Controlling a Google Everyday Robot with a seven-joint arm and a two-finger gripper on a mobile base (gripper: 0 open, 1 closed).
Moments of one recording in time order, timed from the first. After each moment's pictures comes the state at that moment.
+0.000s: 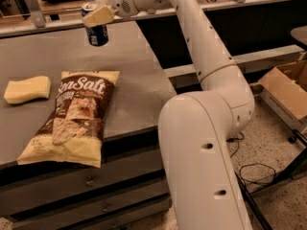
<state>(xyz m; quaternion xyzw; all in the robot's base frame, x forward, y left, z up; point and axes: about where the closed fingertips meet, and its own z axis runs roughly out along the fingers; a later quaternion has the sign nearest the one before) 0.773 0.175 0.972 -0.58 0.58 0.35 0.46</state>
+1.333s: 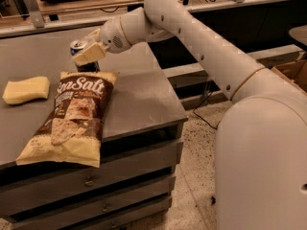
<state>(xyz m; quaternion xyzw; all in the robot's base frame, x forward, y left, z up) 0.666 0.201 0.905 -0.60 0.58 0.39 0.39</state>
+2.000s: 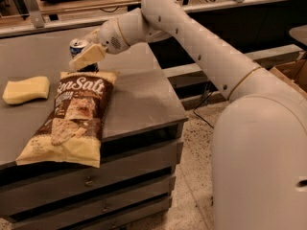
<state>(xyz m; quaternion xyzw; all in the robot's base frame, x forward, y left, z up) 0.665 0.206 0.905 -0.60 0.57 0.39 0.39</state>
